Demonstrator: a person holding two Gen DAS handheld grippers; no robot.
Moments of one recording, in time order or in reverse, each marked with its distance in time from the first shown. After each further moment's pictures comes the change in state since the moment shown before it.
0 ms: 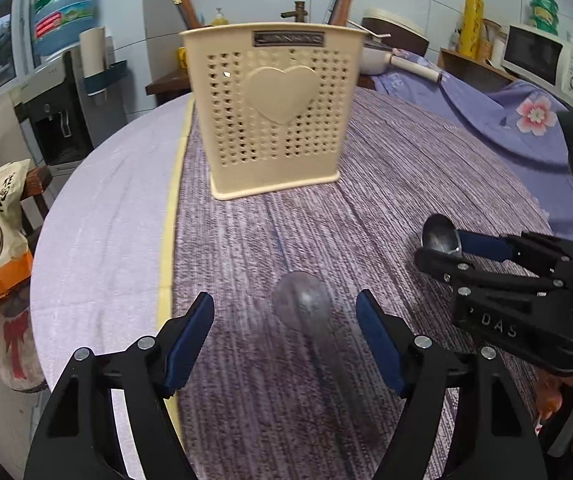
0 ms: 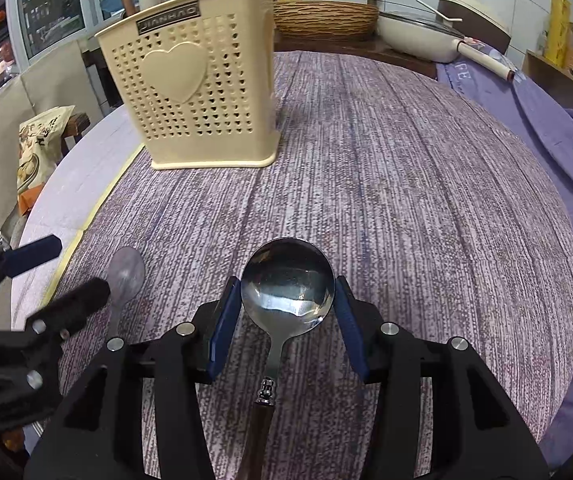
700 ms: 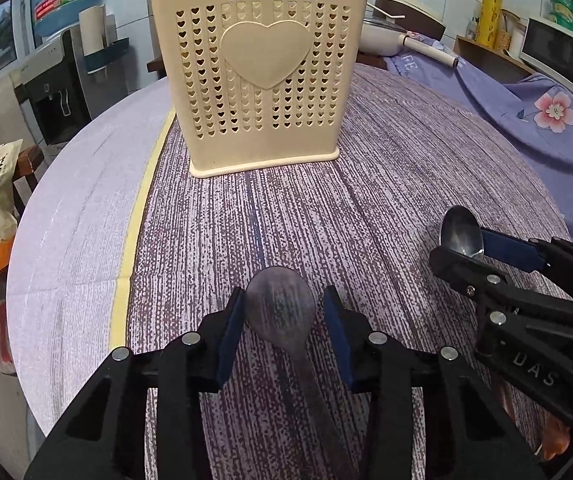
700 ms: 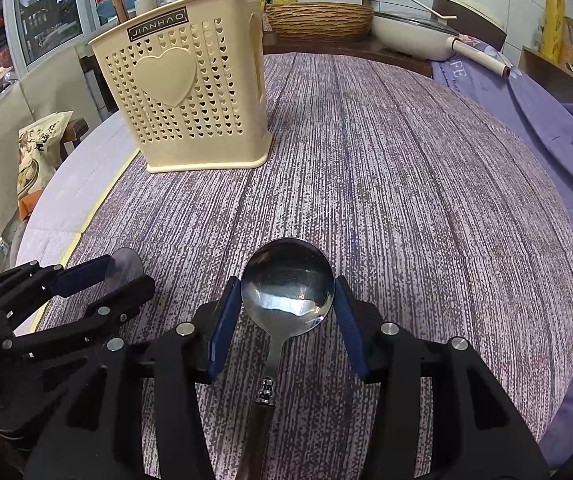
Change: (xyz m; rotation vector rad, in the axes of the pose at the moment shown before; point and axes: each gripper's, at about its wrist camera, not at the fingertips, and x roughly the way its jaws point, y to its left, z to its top) left arm 0.031 -0.010 0.004 -0.053 0.067 0.034; right arm -0.002 -0.007 -0.003 0.013 -0.008 0.005
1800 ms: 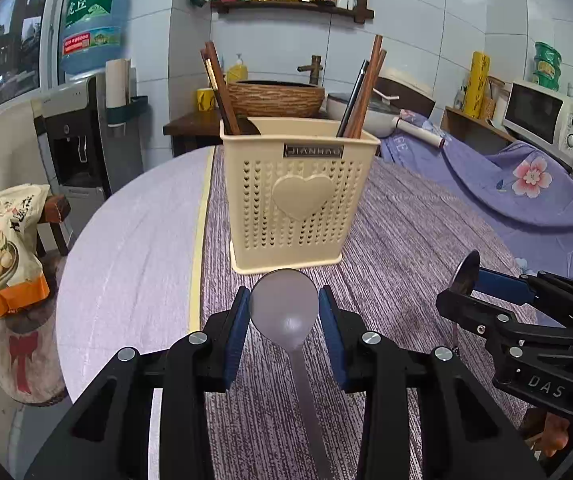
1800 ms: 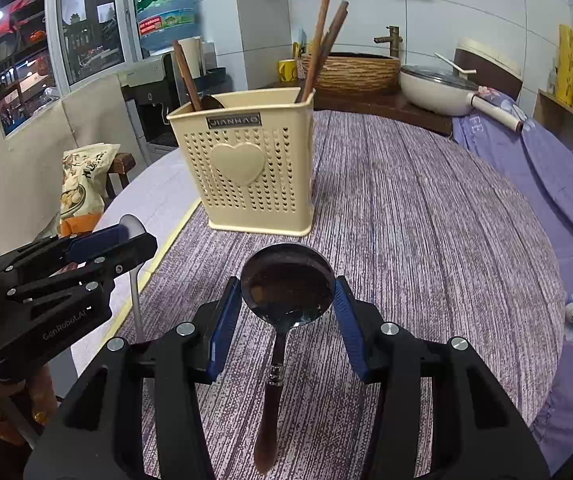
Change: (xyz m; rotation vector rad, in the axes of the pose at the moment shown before) left arm -0.083 0.031 0.029 -0.043 -0.253 -0.044; right arm -0.077 0.021 0.027 -0.067 -0.147 0.096
